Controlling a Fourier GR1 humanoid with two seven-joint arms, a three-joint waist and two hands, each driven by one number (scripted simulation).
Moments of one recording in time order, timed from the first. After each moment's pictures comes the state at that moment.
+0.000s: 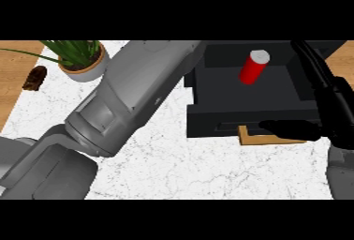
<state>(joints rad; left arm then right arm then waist) -1.64 0.00 -0.31 -0.30 0.62 0.65 -0.01 -0.31 -0.33 0.04 -1.82 0.60 0.03 0.11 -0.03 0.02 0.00</state>
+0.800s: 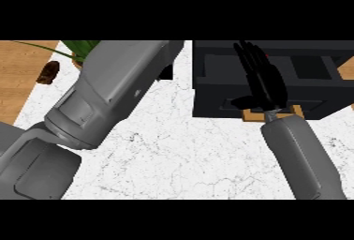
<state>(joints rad) -1.59 0.07 -0.28 -0.33 0.59 0.59 0.01 -0.58 -0.21 0.13 -1.13 0.96 -0.29 -0.03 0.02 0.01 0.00</state>
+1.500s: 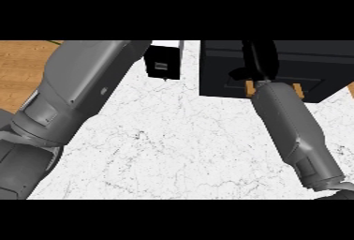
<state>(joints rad) -1.47 0.19 -0.31 -0.50 0.55 0.54 0.12 -0.92 -0.18 0.00 -0.63 1.05 -0.59 -0.05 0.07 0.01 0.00</state>
